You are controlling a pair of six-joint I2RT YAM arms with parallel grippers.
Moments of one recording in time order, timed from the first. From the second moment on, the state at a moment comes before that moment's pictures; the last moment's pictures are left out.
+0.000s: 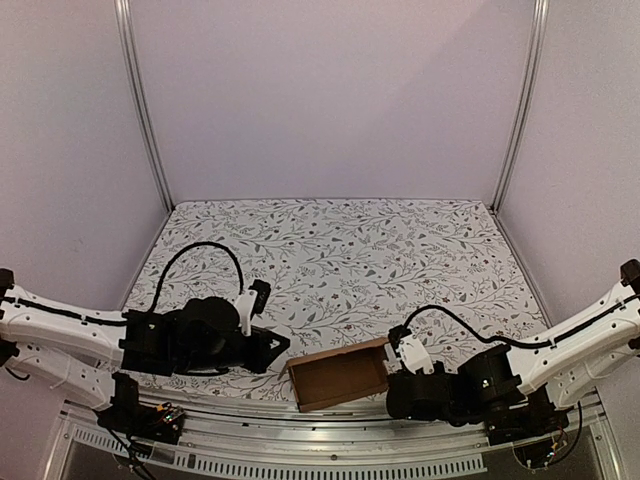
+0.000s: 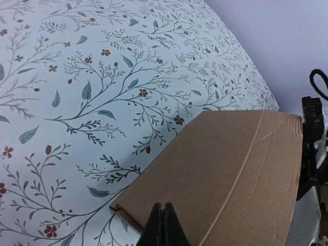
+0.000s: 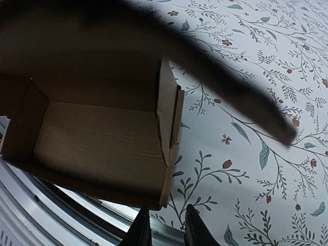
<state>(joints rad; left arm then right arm) -1.26 1.13 0.54 -0.02 -0.29 -0.82 1.58 1.41 0.69 -0.40 0.70 1.03</state>
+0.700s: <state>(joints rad) -1.25 1.45 0.76 0.04 -0.04 -0.68 1.58 1.16 0.53 -0.40 0.55 0.97</state>
